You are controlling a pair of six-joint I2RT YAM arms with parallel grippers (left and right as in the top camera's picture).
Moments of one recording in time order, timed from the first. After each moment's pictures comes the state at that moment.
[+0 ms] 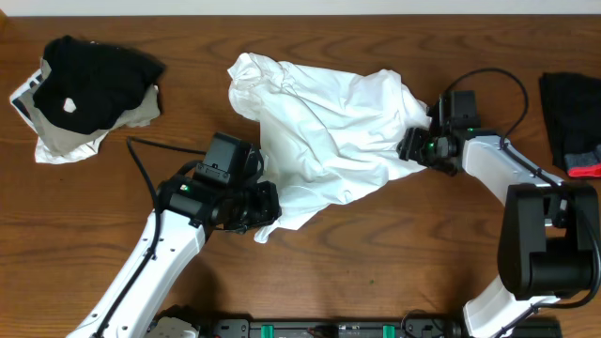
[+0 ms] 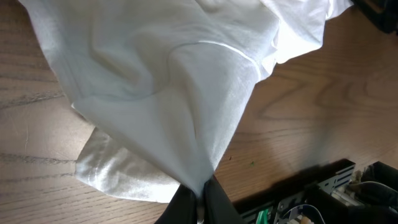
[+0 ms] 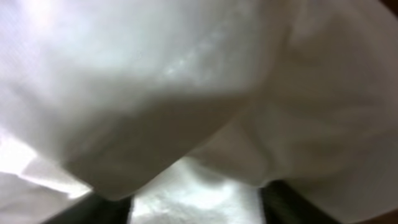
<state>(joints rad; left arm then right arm) -0.38 1.24 0.92 -0.91 0.44 -0.56 0.05 1.84 1.02 -0.38 -0.21 0.35</state>
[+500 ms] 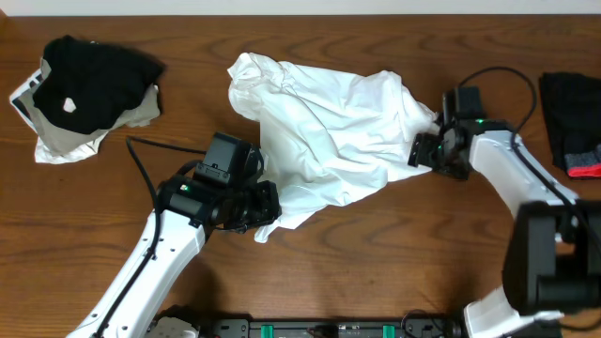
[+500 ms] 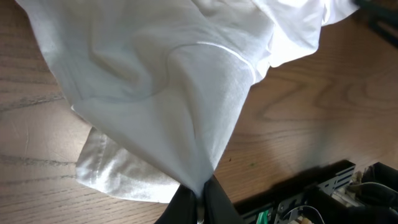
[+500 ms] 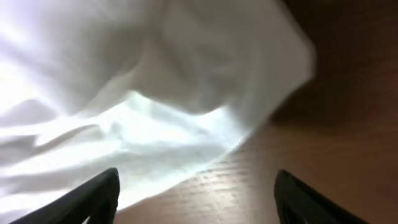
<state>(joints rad) -0.38 1.24 0.92 -0.90 0.44 -0.56 0.05 1.73 1.11 -0.70 -0.05 0.36</state>
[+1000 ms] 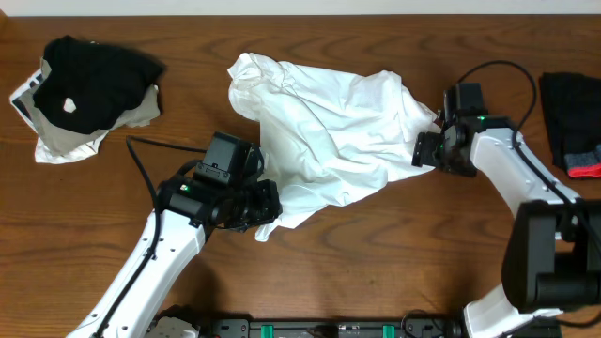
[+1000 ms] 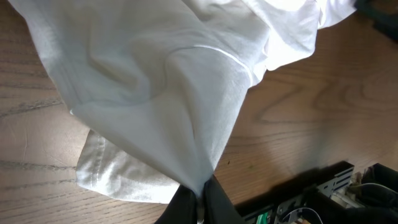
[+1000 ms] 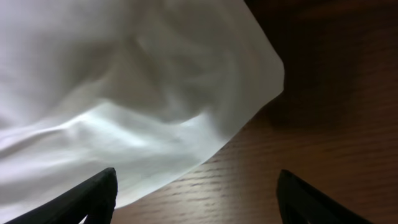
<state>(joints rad) -0.38 1.24 0.92 -0.89 0.44 -0.56 0.05 1.78 1.12 -0.70 0.03 0.28</state>
